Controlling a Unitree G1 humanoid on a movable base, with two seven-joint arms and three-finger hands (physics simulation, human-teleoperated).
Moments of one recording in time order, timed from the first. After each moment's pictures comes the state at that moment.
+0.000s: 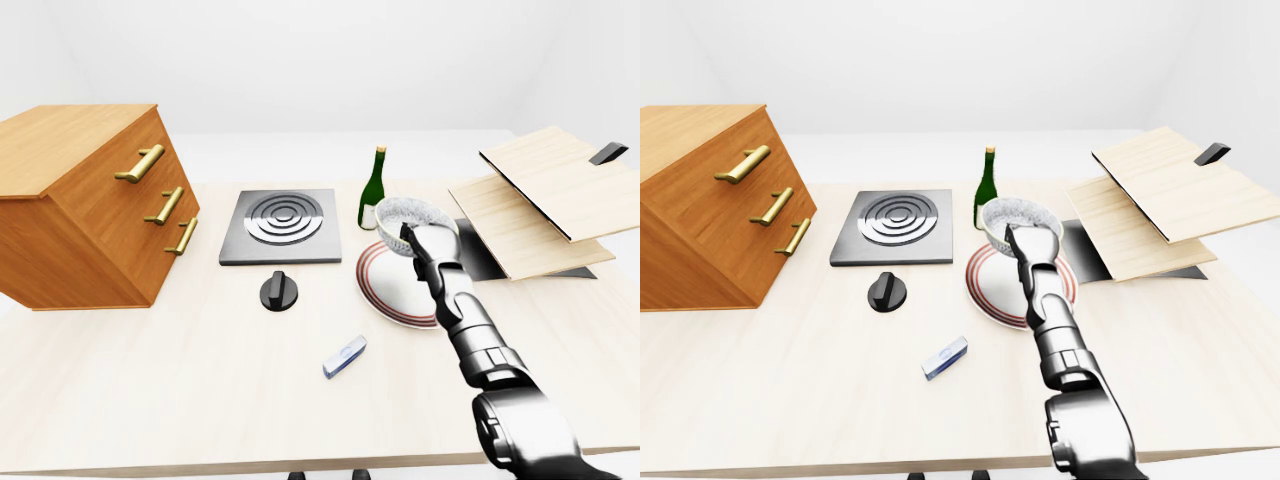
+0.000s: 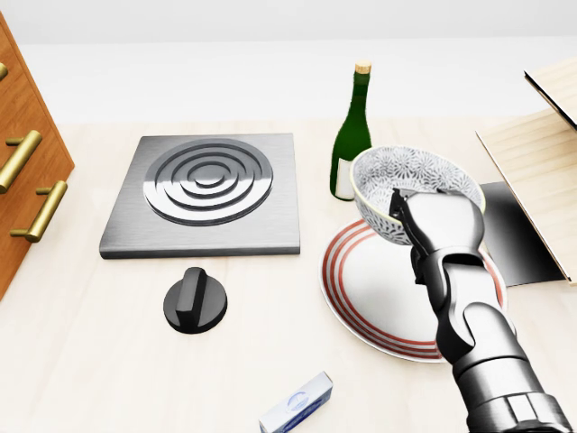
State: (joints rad) left arm -0.03 0.53 1.00 -0.29 -0.58 0.09 0.05; right arm -0.64 -0.24 0.00 0.72 -1.22 0.09 -0.09
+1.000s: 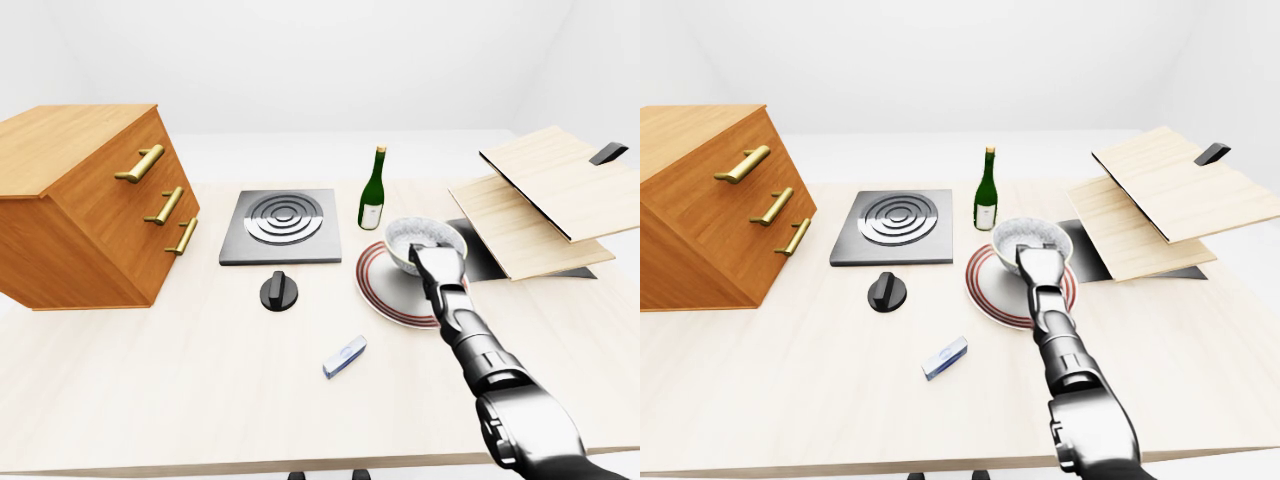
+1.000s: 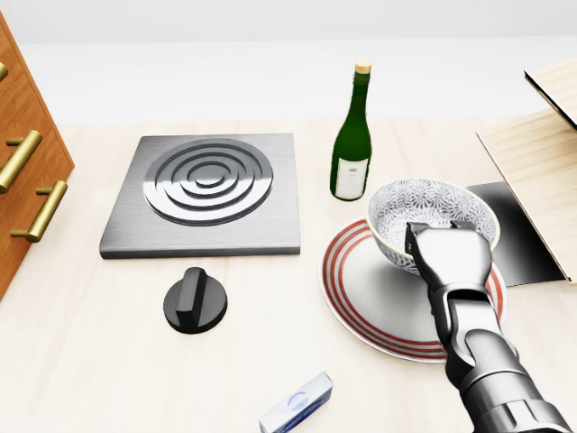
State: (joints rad) left arm -0.03 0.53 1.00 -0.29 -0.58 0.09 0.05; right arm -0.66 -0.26 0.05 1.01 -1.26 0.09 -0.33
